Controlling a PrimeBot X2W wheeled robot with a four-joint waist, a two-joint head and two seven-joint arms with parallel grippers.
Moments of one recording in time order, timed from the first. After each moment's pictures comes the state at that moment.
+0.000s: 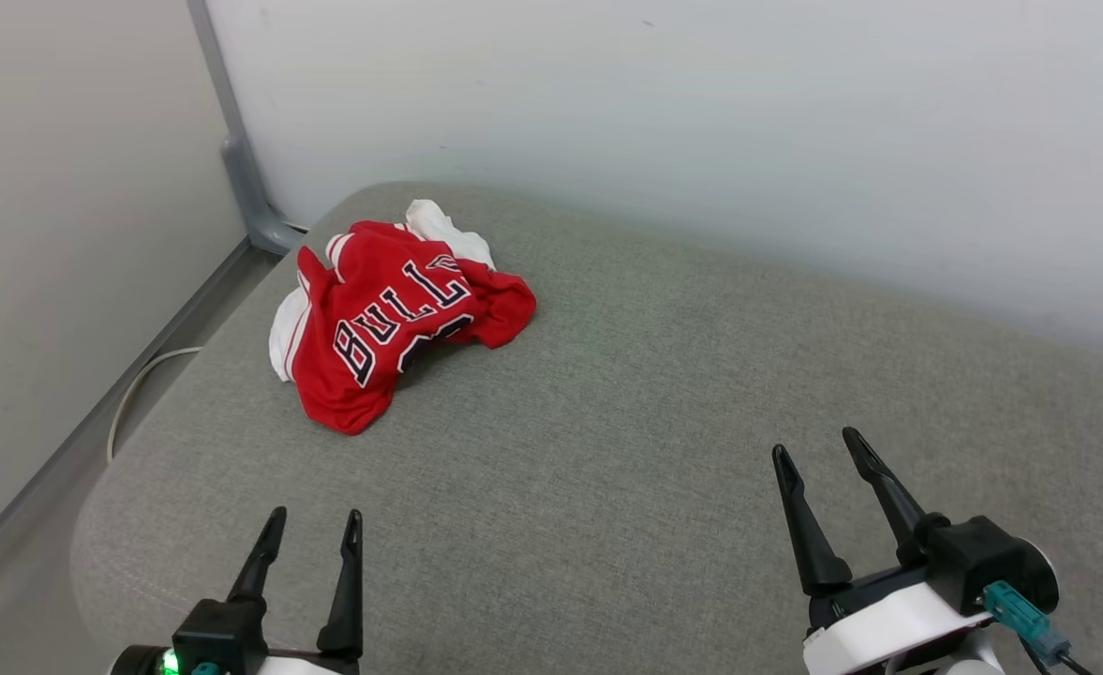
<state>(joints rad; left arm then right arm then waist) 0.11 0.05 0.01 0.06 -0.06 -0.11 -0.26 -0.04 -0.05 0.13 0.15 0.12 0.13 -0.26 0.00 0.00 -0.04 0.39</state>
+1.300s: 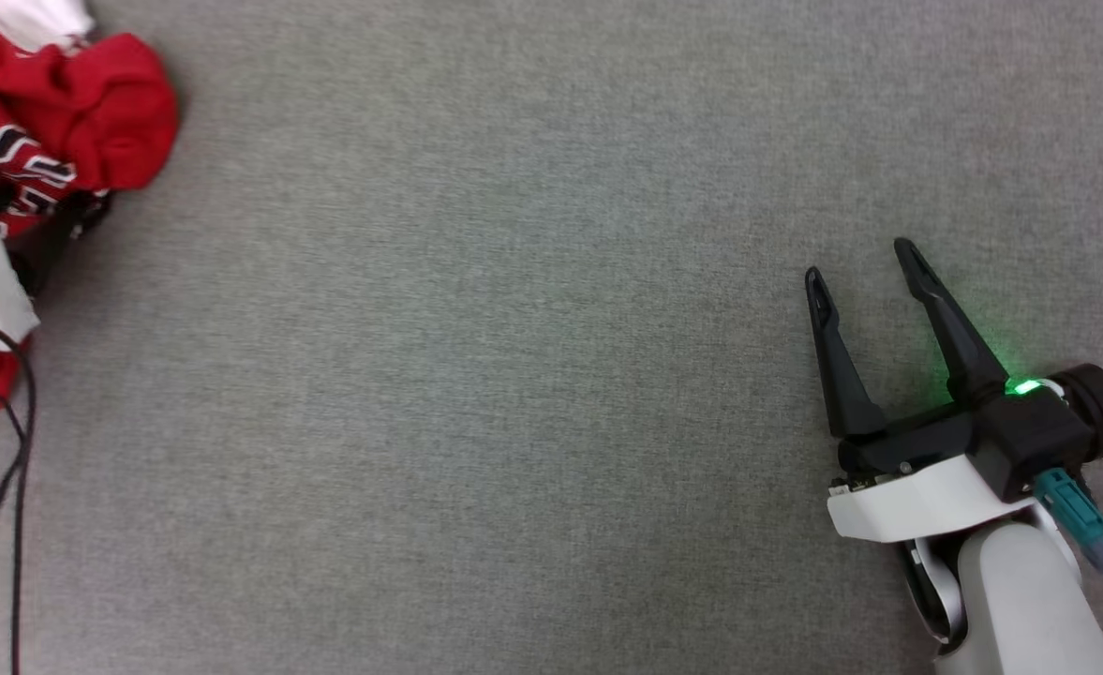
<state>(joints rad) -0.79 0.83 -0.47 0.46 -0.95 -0.13 0.39 -0.25 -0.05 0.09 0.03 -0.05 0.13 -0.26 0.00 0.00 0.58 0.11</state>
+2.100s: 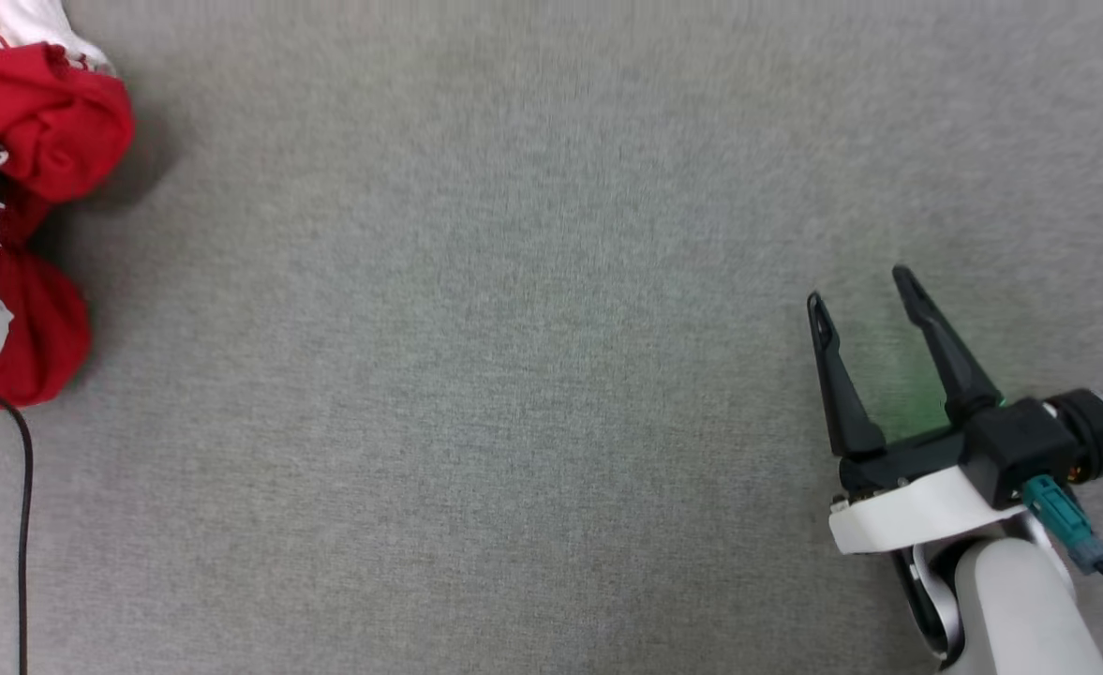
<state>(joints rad) -0.85 0.84 -0.63 0.68 -0.98 -0.13 -0.08 -0.23 -0.05 0.08 0.06 -0.05 0.13 -0.26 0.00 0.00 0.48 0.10</state>
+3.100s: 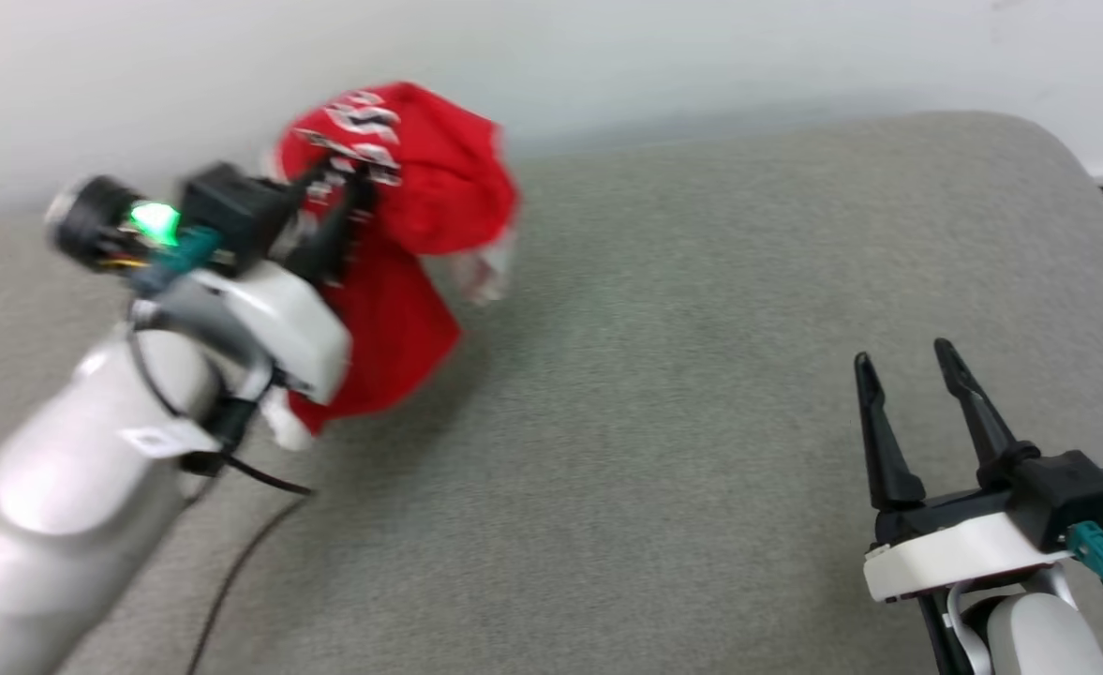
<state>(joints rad) -0.84 0.68 -0.83 0.27 -0.64 0.05 -0.15 -0.13 -0.05 0.01 0.09 0.06 0.13 -0.26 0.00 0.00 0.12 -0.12</state>
